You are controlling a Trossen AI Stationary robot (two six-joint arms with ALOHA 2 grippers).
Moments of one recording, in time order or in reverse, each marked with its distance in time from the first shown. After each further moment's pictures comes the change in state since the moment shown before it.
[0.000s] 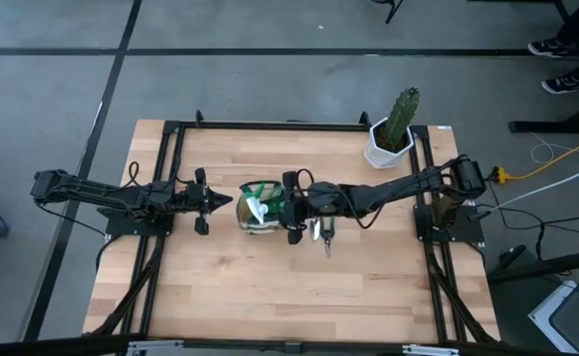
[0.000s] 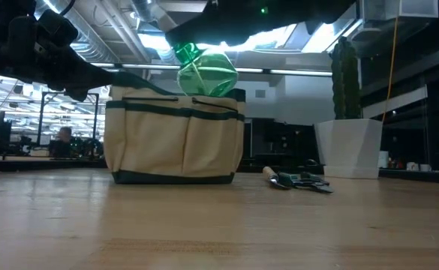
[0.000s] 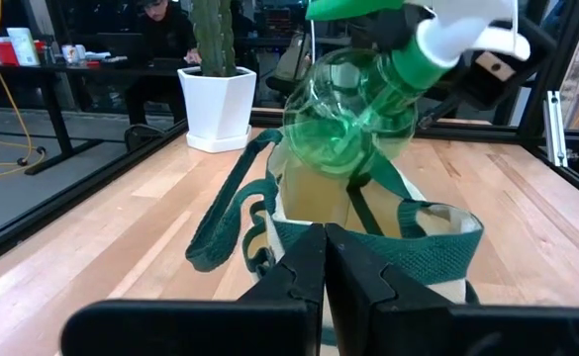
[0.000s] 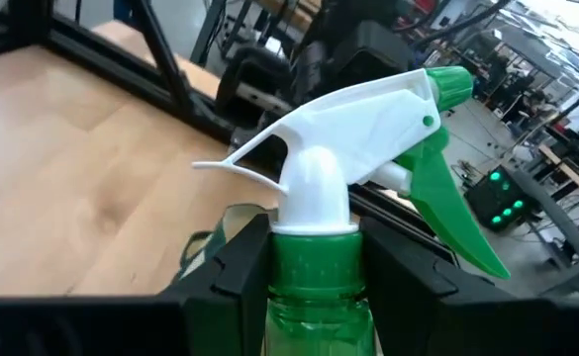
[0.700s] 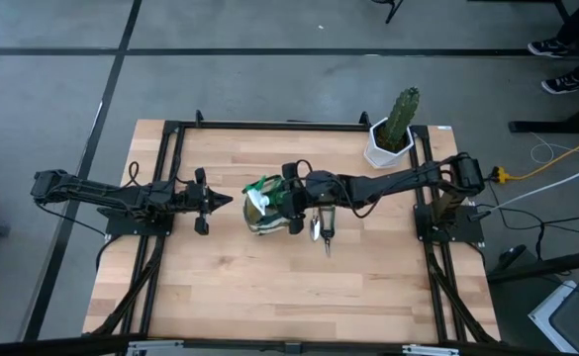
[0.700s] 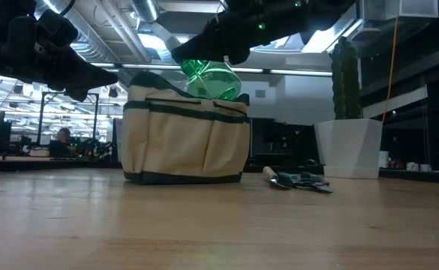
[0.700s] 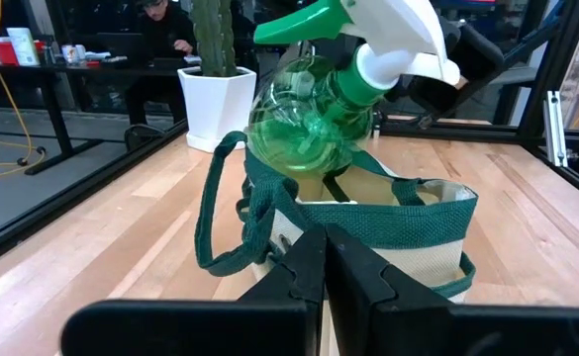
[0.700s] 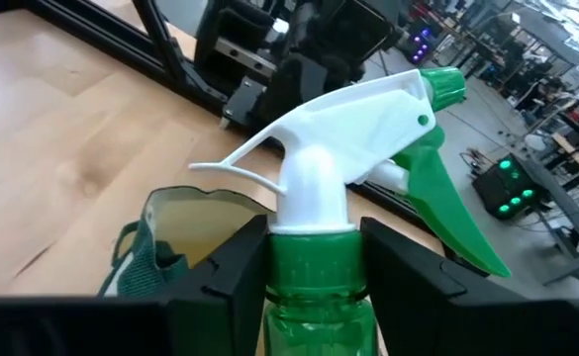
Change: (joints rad) left arm 0.000 0.000 0.000 0.000 0.000 0.000; right arm -0.074 0.000 0.000 -0.048 -0.081 -0.023
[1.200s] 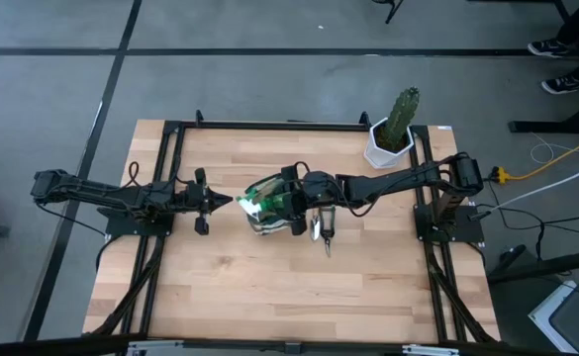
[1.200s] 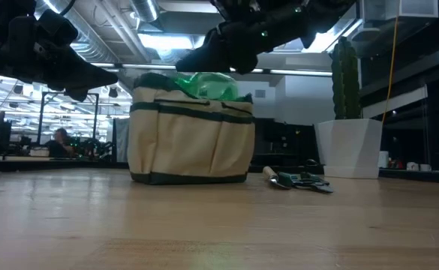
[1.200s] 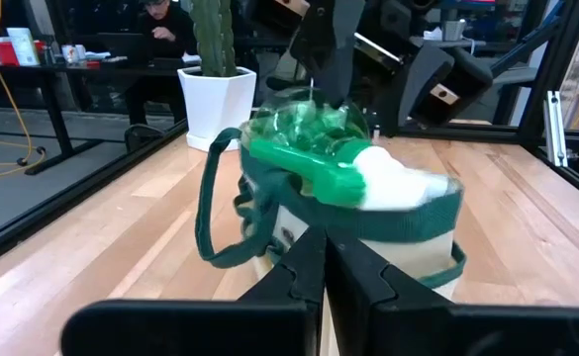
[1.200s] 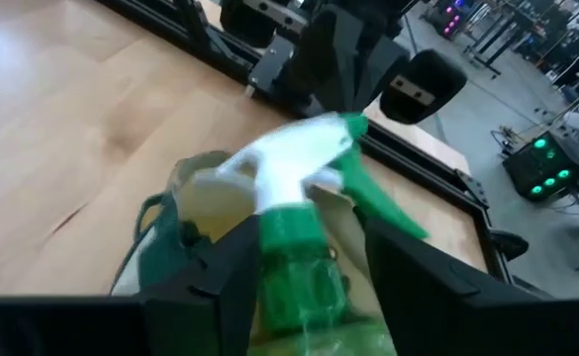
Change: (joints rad) left arm 0.000 0.000 0.000 0.000 0.000 0.000; right arm -0.007 0.009 0.000 -0.082 -0.032 0.013
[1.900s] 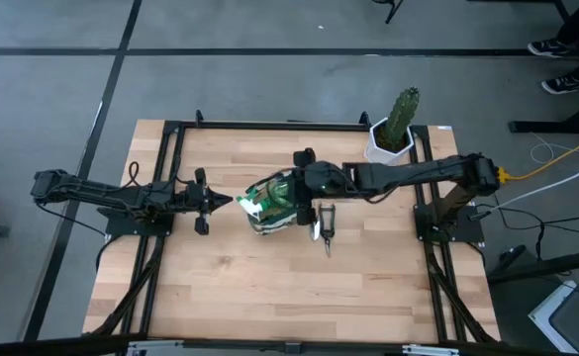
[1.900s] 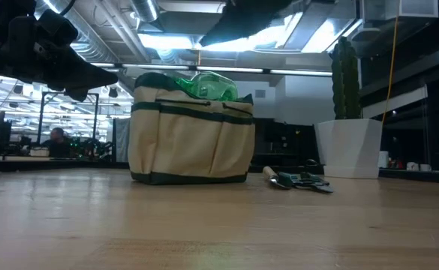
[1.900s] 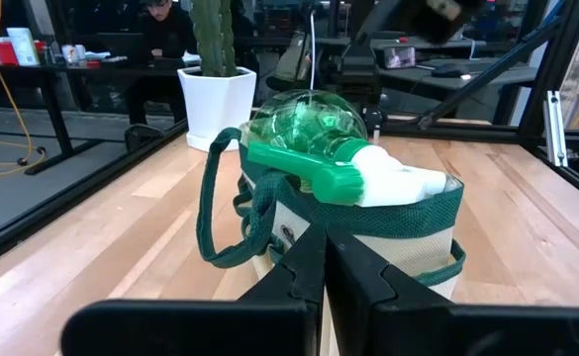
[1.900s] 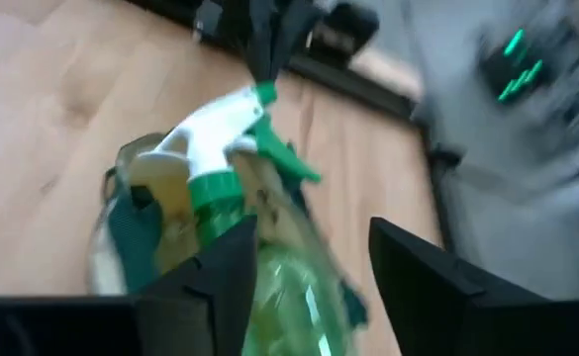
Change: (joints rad) left arm 0.000 0.000 0.000 0.000 0.000 0.000; right arm 0.026 -0.118 0.220 -0.530 0.199 0.128
